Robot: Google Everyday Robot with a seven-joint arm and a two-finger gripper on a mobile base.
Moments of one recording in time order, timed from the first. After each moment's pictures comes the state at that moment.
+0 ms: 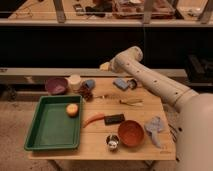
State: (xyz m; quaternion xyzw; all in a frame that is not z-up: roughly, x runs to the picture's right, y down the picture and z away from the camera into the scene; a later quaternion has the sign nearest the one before) arm 0.050 -0.134 0.882 0.06 -0.11 -0.65 0.75
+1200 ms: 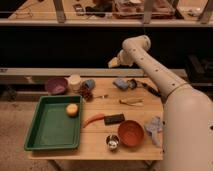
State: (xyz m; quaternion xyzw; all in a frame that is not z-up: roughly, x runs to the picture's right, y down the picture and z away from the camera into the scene) arm 0.111 -0.160 0.892 0.03 -0.12 -0.74 0.66
